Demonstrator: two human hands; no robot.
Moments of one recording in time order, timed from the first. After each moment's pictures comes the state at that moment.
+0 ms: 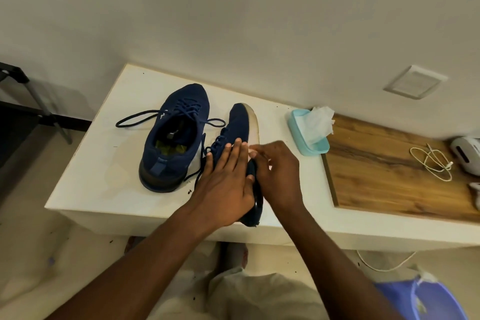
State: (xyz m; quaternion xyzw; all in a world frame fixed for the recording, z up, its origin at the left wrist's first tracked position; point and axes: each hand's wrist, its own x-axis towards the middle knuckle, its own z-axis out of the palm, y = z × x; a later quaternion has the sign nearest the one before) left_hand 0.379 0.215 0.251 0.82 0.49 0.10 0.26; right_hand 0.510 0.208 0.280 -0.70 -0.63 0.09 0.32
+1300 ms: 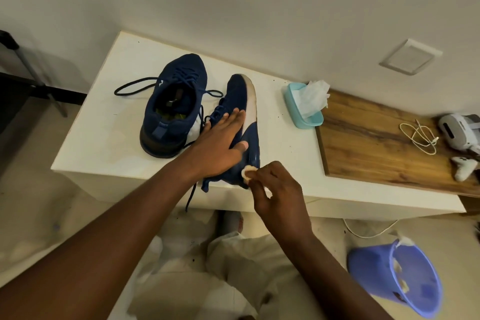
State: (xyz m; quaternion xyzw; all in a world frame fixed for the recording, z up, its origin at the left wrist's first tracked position) left_hand 0.357 0.229 0.252 0.80 0.42 0.15 0.40; right_hand 0.503 0.096 0.275 -0.66 -0.71 0.05 0.24
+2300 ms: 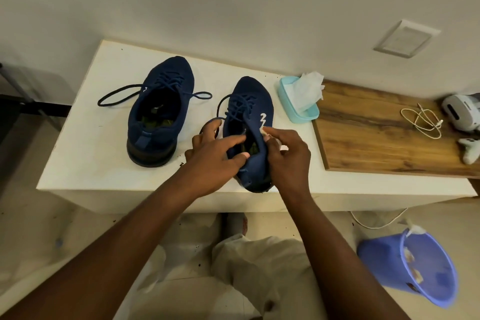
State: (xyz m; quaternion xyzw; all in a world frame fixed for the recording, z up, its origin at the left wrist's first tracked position) left_hand 0.369 0.200 0.275 0.72 0.50 0.15 0.45; right_hand 0.539 0.166 0.264 -0.75 -0.49 0.12 0.43
